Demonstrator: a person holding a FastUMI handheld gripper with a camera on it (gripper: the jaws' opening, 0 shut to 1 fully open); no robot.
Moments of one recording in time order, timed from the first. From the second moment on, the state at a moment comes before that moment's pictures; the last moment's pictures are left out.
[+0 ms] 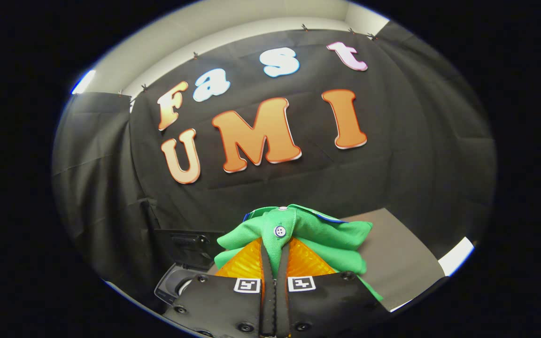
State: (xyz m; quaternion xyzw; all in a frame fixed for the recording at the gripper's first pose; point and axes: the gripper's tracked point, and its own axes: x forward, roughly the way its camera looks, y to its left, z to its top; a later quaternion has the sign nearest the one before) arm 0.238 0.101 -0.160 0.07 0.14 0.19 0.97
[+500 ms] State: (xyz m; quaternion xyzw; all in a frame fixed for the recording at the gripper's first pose) arm 0.181 0.184 -0.070 0.09 0.06 0.27 0.96
